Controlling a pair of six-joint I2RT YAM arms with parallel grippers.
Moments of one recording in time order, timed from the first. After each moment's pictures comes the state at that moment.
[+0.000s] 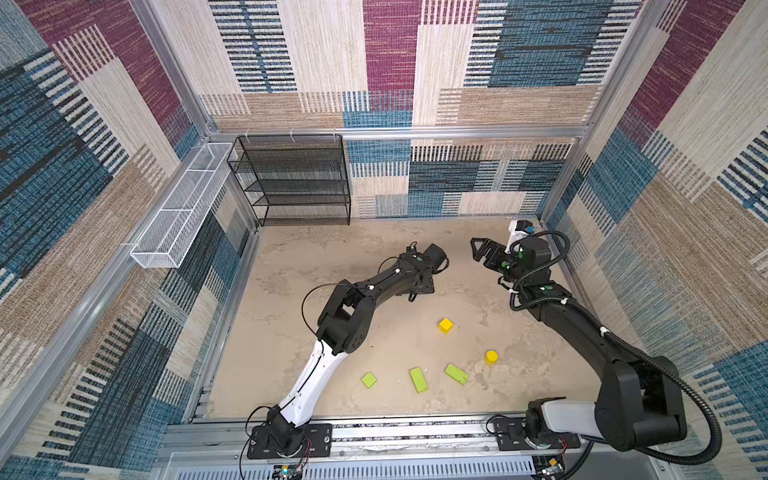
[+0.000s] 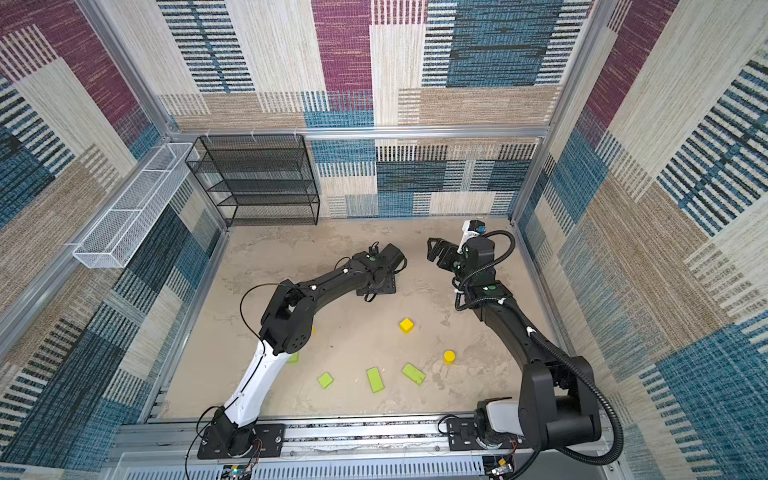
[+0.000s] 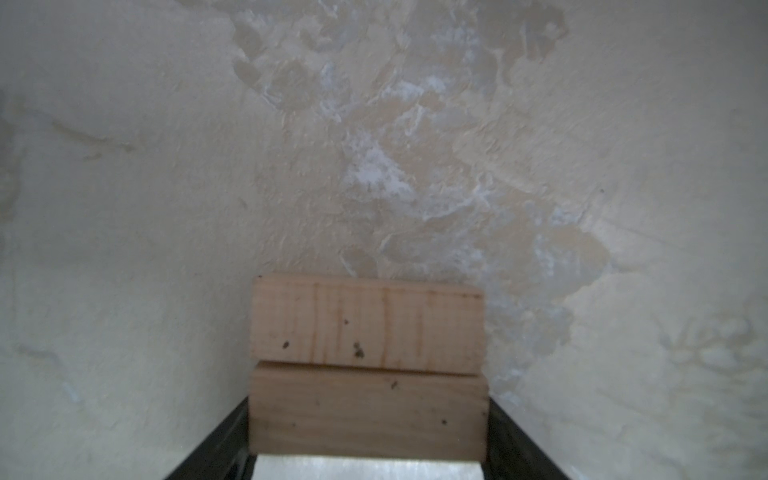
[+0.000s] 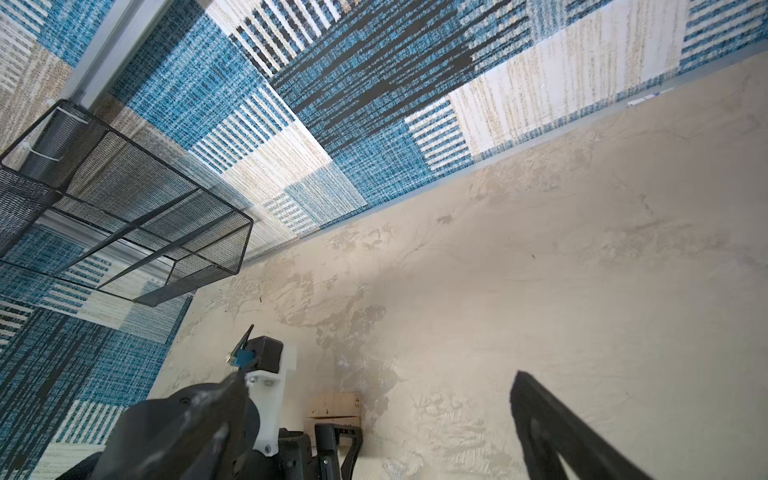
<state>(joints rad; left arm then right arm) -0.75 2.43 2.06 -0.89 -0.31 -0.77 0.12 1.32 0.87 0.12 -0.16 0.55</state>
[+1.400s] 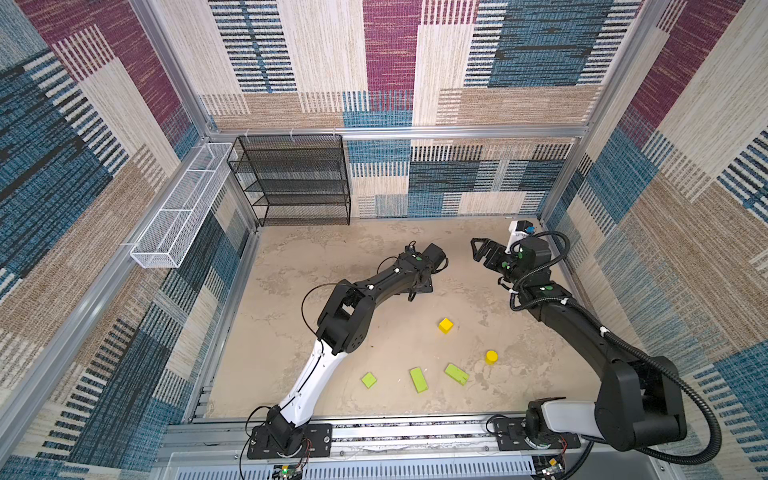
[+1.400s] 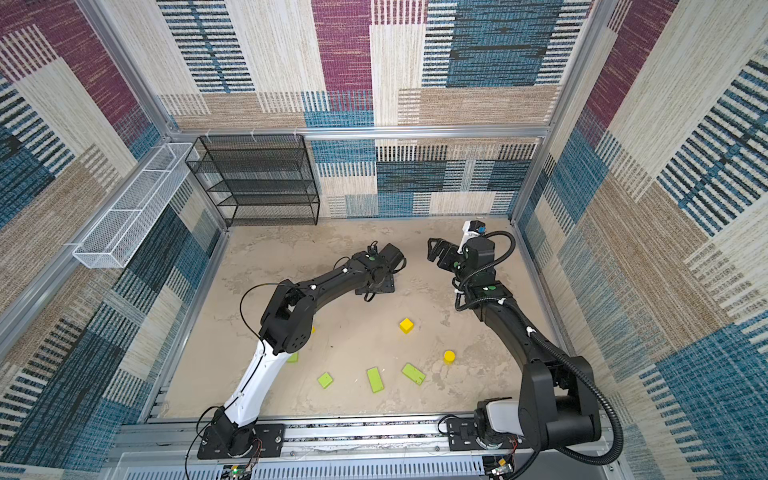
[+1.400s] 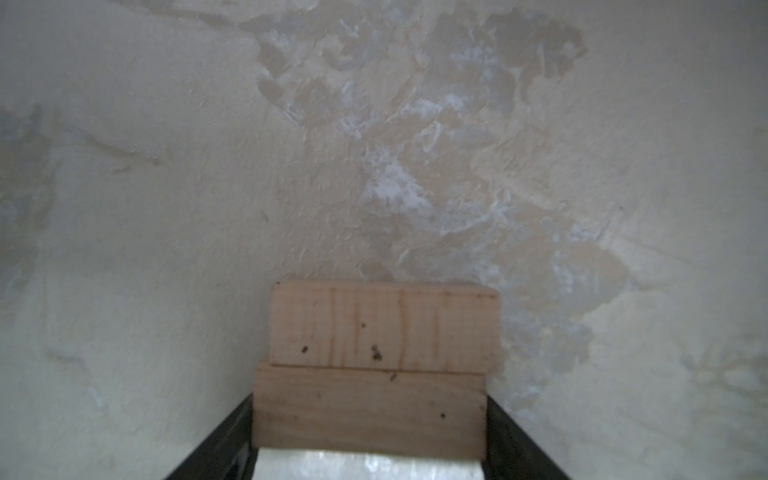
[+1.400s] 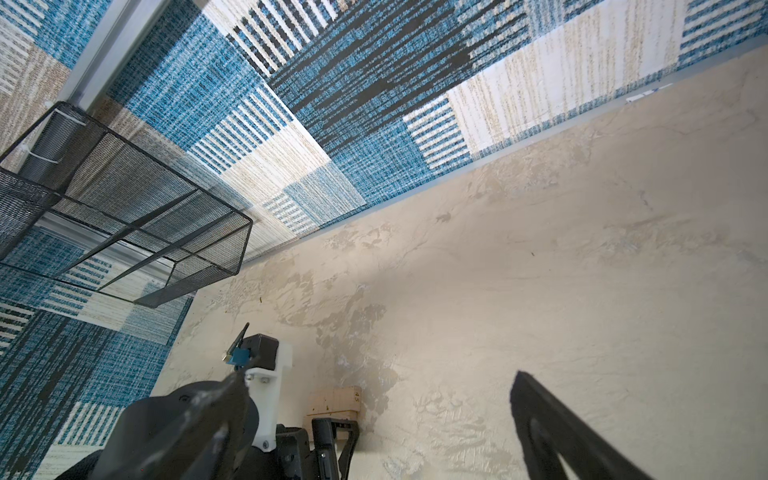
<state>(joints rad) -0.75 2.43 2.06 -0.89 -0.34 -0.76 0.12 1.32 0.87 0.12 -0.17 0.55</state>
